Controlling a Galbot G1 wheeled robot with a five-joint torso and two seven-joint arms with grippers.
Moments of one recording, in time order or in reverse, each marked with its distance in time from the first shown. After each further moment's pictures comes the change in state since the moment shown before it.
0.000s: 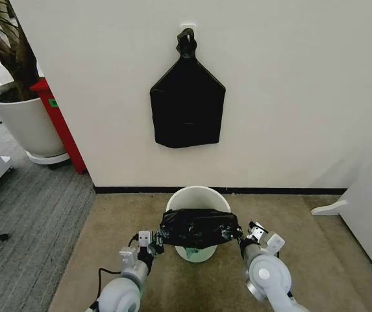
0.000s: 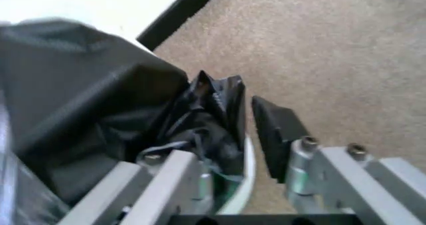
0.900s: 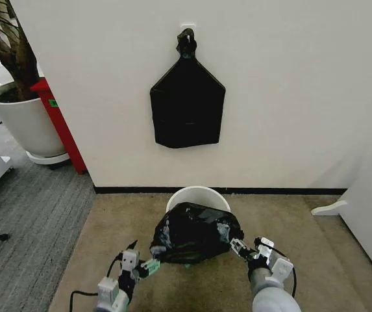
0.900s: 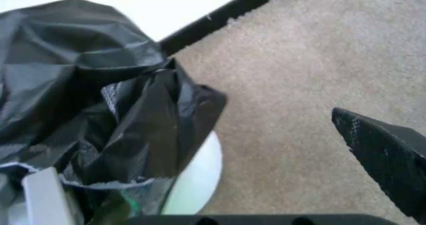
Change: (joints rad) left arm 0.274 0.077 -0.105 -0.133 0.199 -0.116 0.053; right arm -0.217 0.002 -0.036 0.179 -0.329 0.073 -0.054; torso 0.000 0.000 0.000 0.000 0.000
